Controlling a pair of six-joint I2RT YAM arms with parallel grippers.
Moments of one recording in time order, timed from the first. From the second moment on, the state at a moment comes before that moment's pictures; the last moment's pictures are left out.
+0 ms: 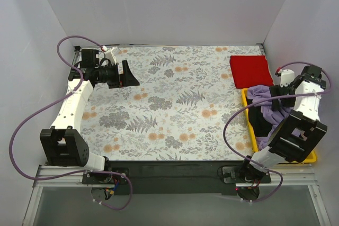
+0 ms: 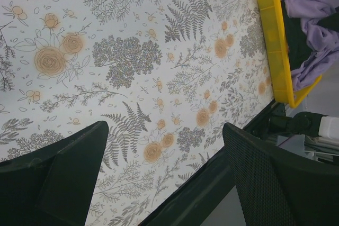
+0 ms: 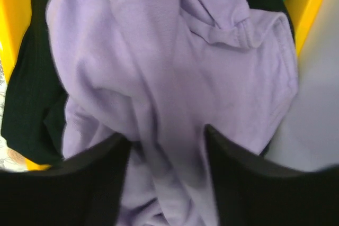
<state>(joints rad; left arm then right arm) -0.02 1.44 1.33 -0.76 0.73 -0.14 -0.54 1.52 1.27 -0.95 -0.20 -0.72</state>
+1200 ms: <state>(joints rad) 0.04 1.44 1.36 -0.68 0.86 -0.24 -0.41 1.33 2.07 -0.77 -0.72 -0.27</state>
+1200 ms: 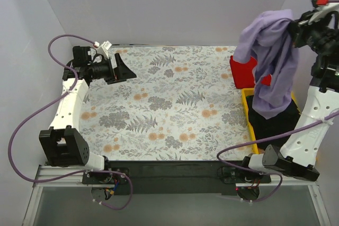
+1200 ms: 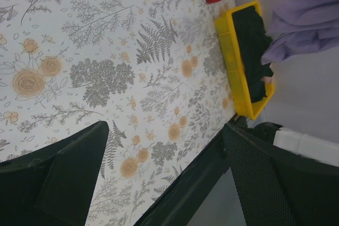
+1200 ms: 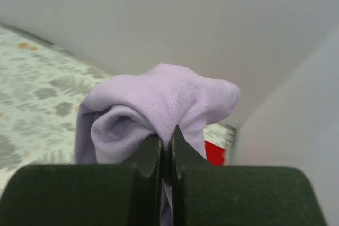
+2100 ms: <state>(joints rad) 0.36 1.39 1.29 -0.71 1.02 -0.09 0.38 1.46 1.34 -0.37 -0.39 -0.17</state>
